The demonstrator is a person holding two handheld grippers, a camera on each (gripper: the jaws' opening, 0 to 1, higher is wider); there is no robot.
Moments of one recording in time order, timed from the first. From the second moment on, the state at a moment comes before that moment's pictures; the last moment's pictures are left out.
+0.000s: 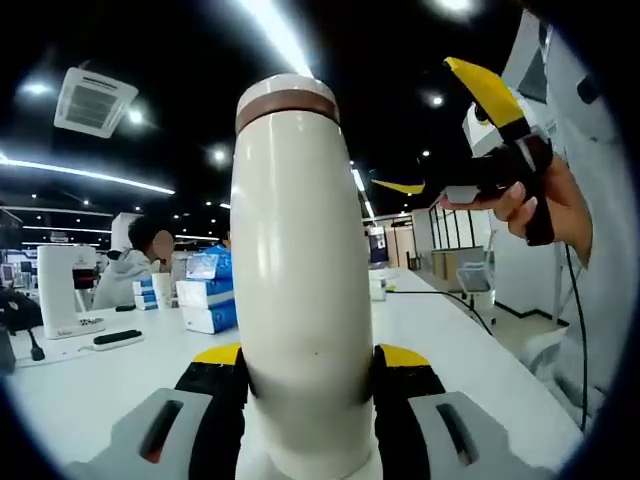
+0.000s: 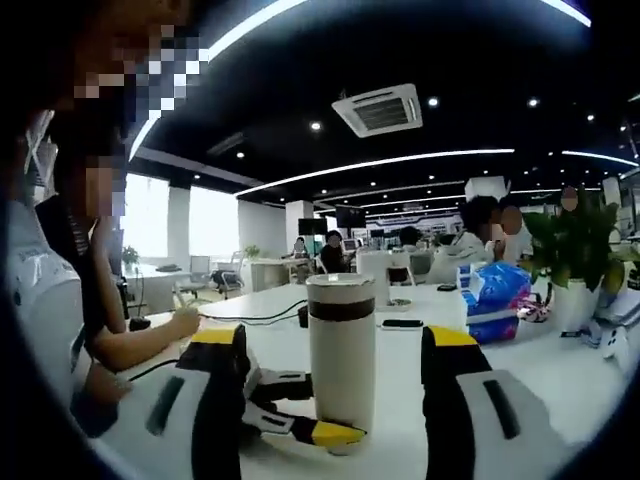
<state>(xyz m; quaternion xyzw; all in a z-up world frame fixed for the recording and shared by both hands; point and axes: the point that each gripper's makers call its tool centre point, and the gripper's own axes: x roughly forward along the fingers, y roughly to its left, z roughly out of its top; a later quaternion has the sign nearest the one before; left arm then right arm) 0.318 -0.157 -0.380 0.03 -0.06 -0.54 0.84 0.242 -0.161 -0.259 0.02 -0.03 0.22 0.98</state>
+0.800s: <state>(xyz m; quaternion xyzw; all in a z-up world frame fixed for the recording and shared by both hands) 0.315 -0.156 -0.381 0.03 -0.06 -0.54 0.84 0.313 -0.139 -0.242 0.04 -0.03 0.23 0.97</state>
